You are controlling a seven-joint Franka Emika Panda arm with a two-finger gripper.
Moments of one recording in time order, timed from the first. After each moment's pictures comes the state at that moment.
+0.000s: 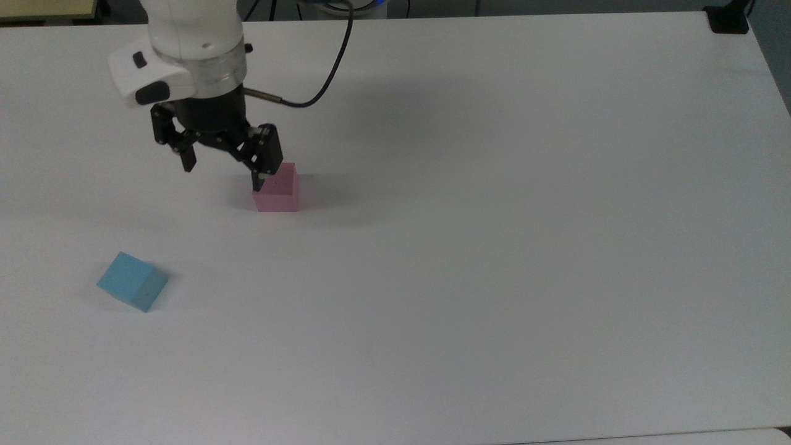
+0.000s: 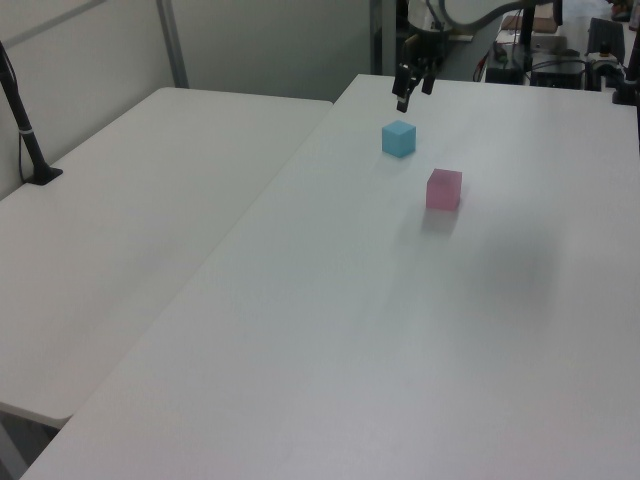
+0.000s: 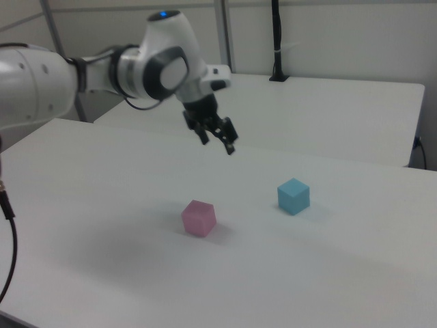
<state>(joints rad) -0.06 0.34 -0.08 -1.52 -0.06 2.09 0.14</state>
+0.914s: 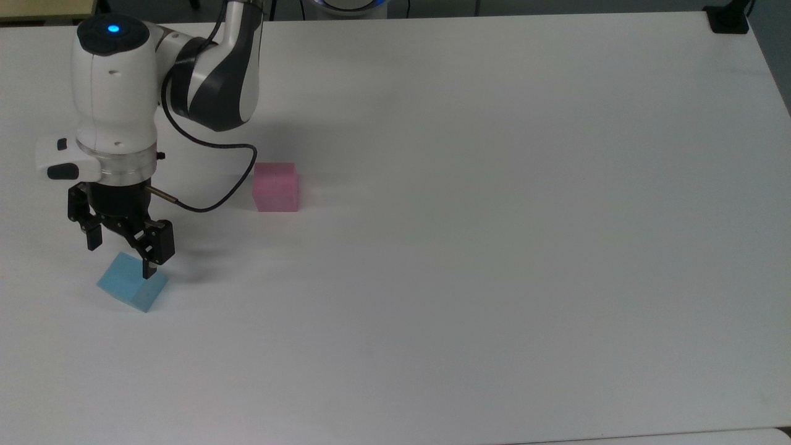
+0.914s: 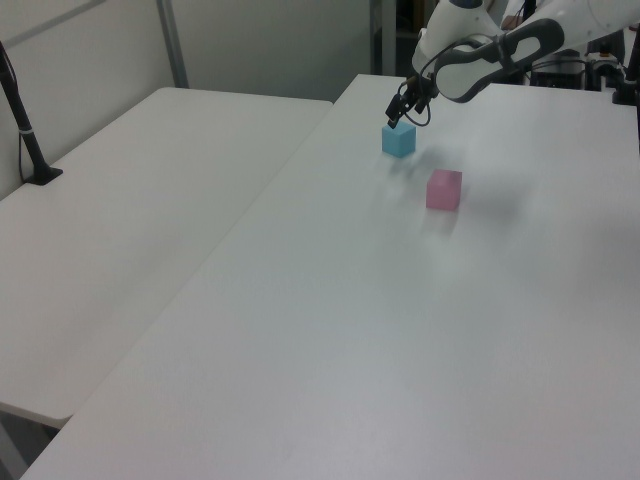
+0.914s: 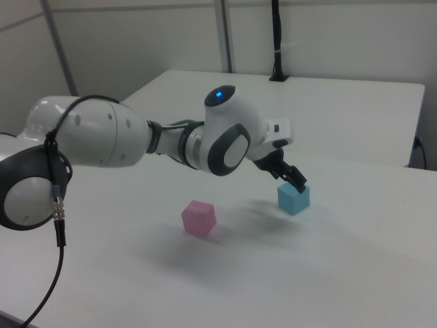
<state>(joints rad) -0.19 0.62 -0.15 -1.52 -0.07 2.64 0.17</state>
